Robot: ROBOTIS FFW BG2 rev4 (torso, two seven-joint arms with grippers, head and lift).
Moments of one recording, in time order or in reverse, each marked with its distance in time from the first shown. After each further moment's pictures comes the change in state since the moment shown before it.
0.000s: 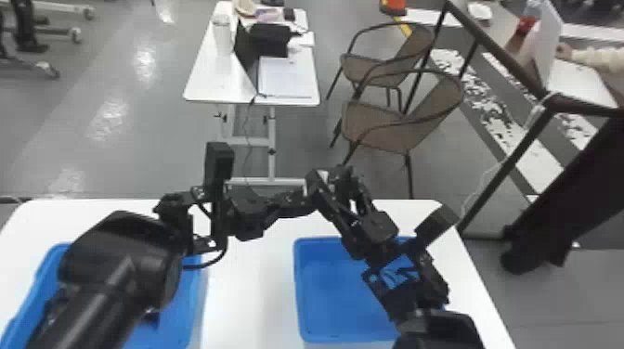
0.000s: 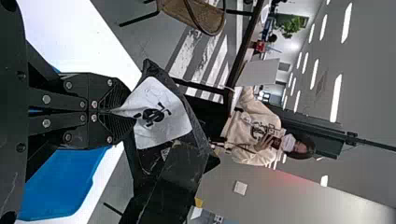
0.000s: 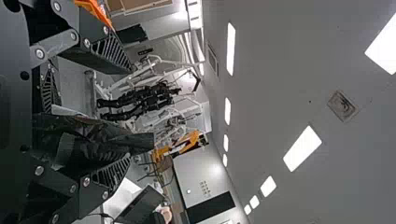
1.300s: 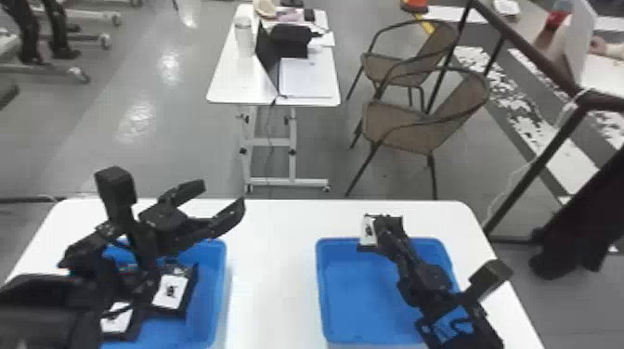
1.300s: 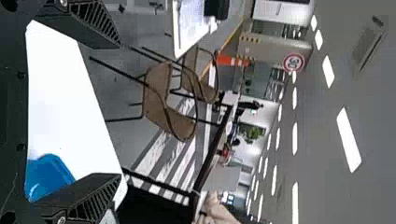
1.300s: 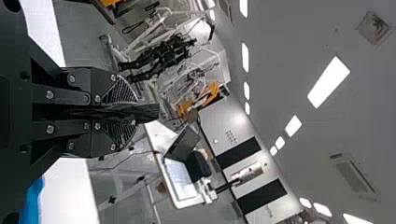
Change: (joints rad) left arm 0.353 0.187 0.276 -0.362 0.168 -0.037 0.314; right arm 0.061 0.000 -0.146 0.187 -0.068 -0.003 0.000
